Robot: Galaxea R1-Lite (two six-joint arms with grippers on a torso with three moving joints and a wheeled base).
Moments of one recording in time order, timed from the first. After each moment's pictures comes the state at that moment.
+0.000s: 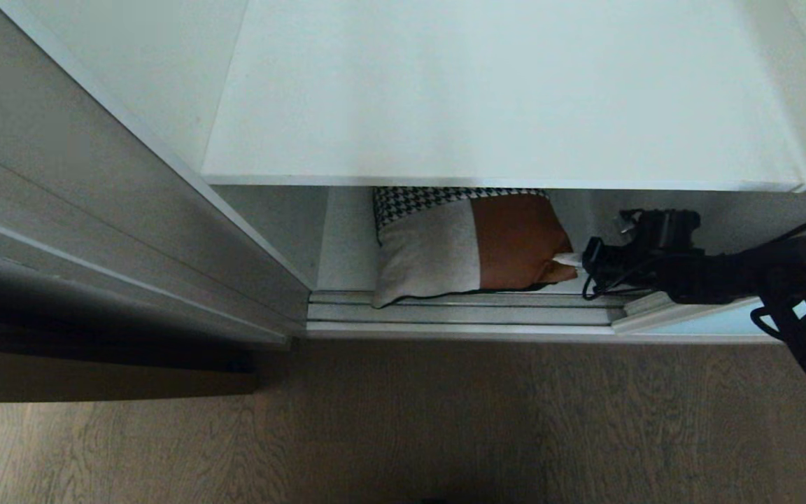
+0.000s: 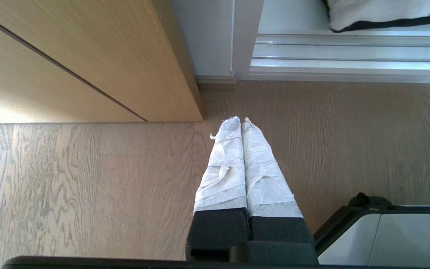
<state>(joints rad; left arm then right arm) 0.00 0.00 0.00 0.01 0.00 0.02 -0.06 2.51 -1.86 -0.35 0.72 0.67</state>
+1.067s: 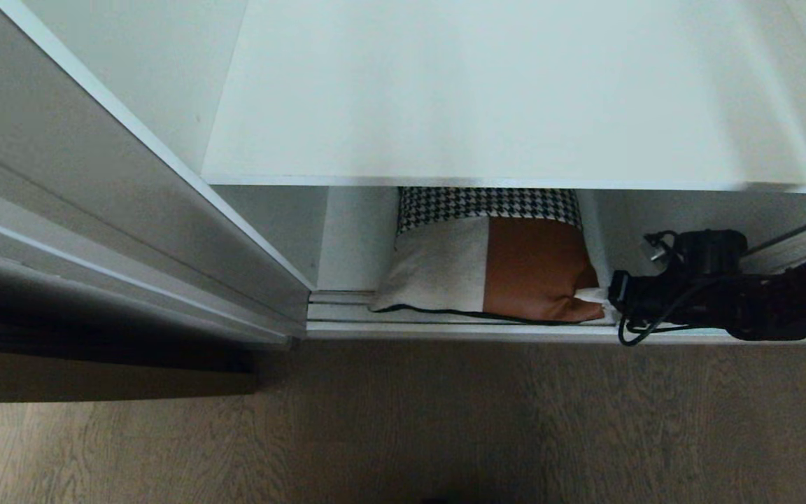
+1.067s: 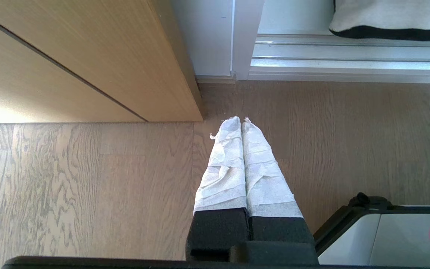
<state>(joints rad) 0.00 0.00 0.00 0.01 -0.01 0.02 -0.05 2.16 -1.21 -0.48 0.65 0.50</state>
